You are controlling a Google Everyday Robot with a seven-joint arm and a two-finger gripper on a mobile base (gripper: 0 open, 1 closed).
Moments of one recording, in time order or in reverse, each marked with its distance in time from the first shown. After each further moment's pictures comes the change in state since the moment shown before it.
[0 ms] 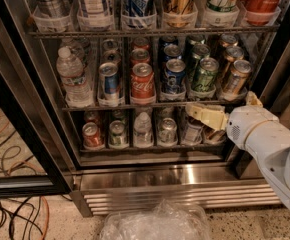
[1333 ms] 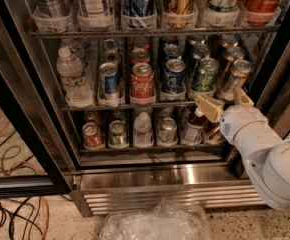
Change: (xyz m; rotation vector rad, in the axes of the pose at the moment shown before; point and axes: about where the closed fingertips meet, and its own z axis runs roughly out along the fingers) arm 0.006 -0.021 0.028 0.085 -0.114 0.004
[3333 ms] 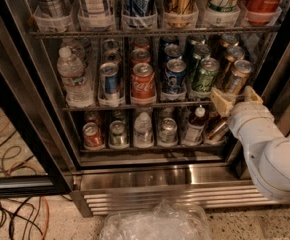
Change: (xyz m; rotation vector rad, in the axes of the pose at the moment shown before) arm 0.011 -0.052 0.018 0.160 0.003 -0.034
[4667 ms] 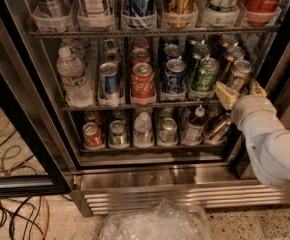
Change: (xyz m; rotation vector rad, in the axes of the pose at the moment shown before) arm -0.005 -0.025 0.023 0.043 -0.036 -0.056
